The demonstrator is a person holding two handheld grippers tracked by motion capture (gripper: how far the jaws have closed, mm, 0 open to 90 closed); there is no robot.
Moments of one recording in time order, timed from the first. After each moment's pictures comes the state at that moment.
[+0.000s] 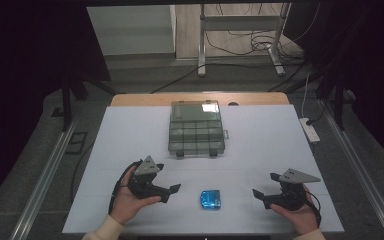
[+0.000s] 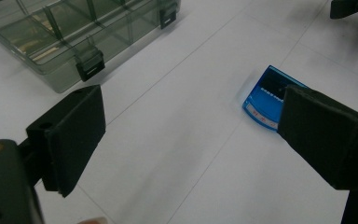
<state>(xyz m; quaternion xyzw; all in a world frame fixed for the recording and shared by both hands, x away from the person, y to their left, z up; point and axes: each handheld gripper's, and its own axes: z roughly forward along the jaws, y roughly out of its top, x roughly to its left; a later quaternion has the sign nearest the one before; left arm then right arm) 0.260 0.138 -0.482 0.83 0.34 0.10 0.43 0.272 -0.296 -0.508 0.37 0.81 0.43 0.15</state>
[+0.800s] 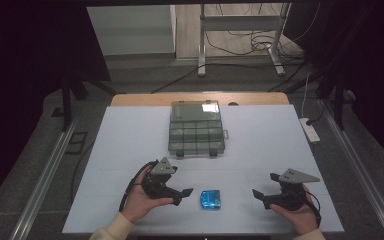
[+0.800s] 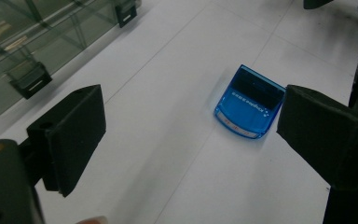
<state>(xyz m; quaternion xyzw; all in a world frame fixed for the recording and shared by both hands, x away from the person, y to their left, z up) 0.266 0.104 -0.484 0.86 0.31 0.06 0.41 0.272 -0.296 -0.509 0.37 0.81 0.43 0.15</state>
